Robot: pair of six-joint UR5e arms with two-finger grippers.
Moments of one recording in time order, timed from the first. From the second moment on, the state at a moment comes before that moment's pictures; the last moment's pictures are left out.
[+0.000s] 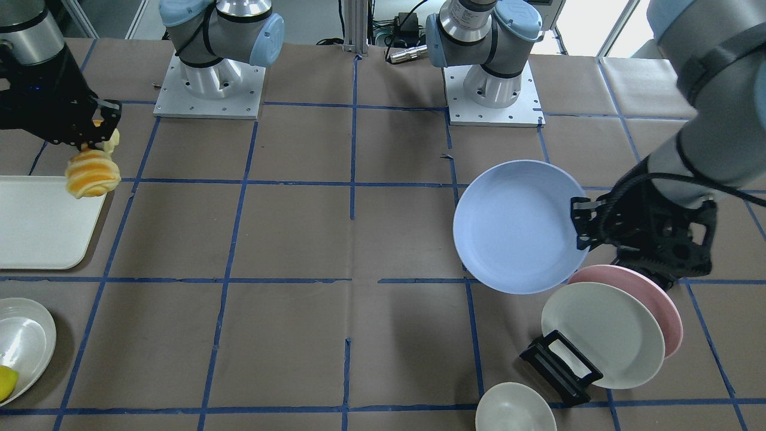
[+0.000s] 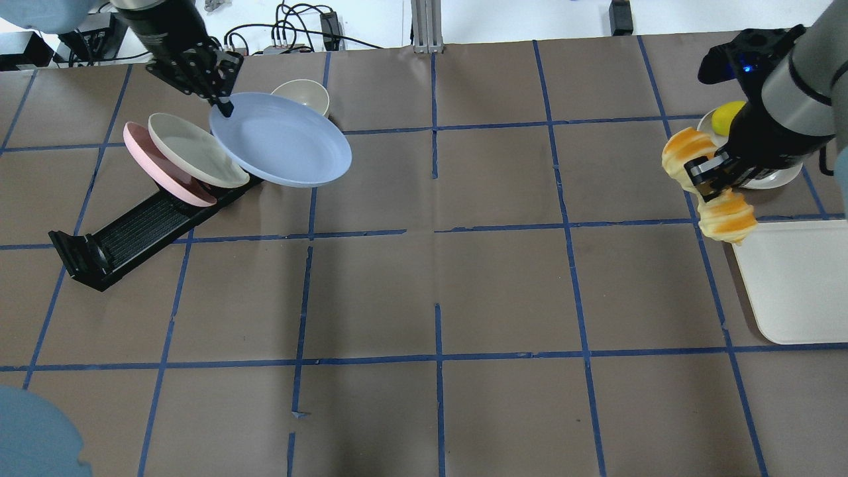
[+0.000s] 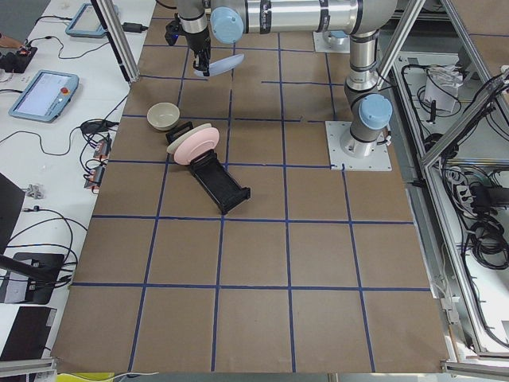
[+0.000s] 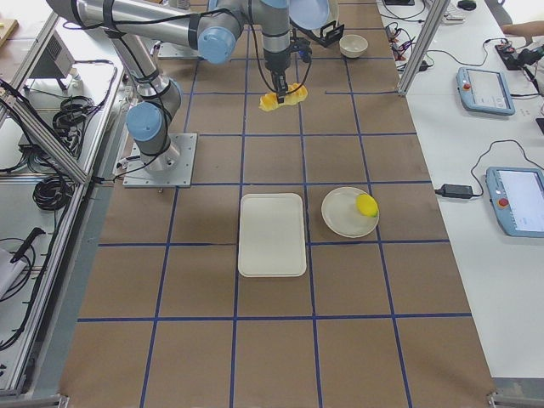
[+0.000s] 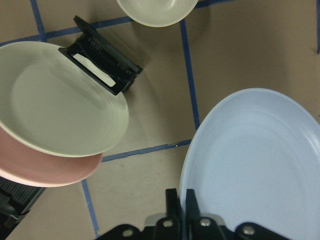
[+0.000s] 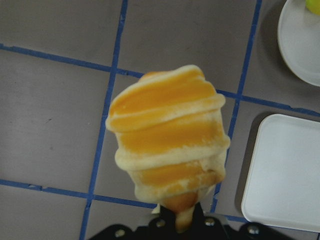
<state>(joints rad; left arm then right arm) -1.53 -1.89 -1.27 -1.61 1.54 0.16 1.40 -1.76 1.84 -1.73 -1.63 -0.38</state>
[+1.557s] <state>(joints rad) -1.91 -1.95 -1.60 -1.07 1.68 -0.52 1.59 -1.69 1.74 -1.64 -1.63 -0.08</state>
